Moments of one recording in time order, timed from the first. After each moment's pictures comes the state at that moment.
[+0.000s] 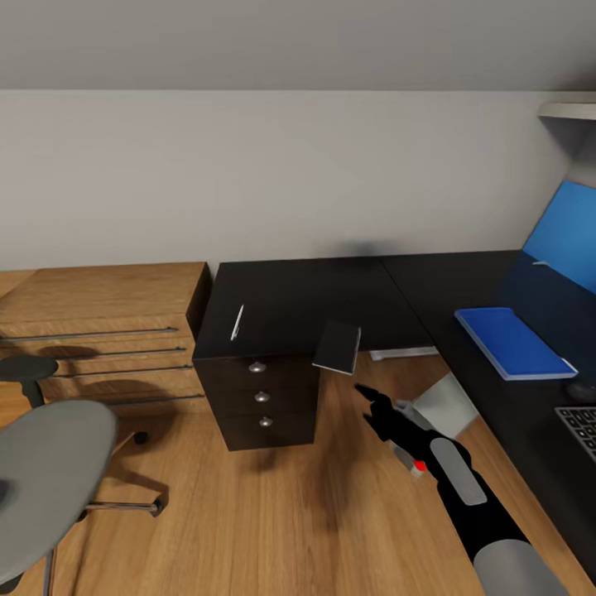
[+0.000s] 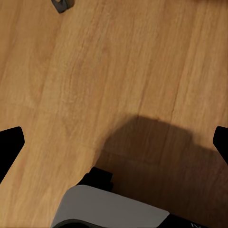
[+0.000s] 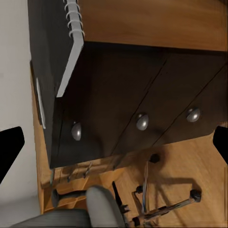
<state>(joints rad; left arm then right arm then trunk) -0.11 0.01 -0.55 -0.54 0.66 -0.30 0.47 -0.54 -0.07 0.01 -0.96 -1.28 0.53 0.09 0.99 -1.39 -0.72</state>
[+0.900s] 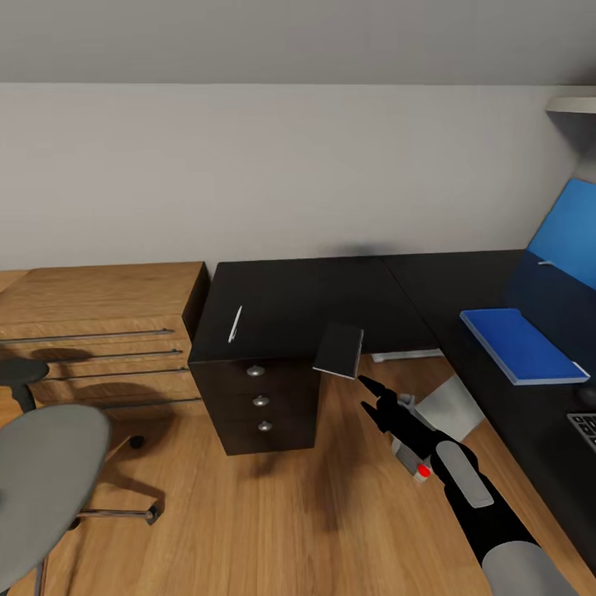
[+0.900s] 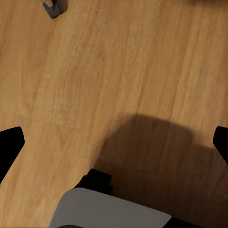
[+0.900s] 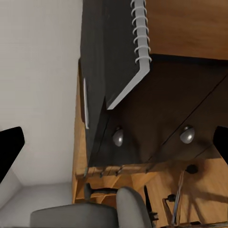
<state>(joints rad) -0.11 0.01 -0.56 -0.54 0.66 -0.31 0.46 -0.53 -0.10 0.02 -0.94 -1.27 0.55 0.35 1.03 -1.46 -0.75</state>
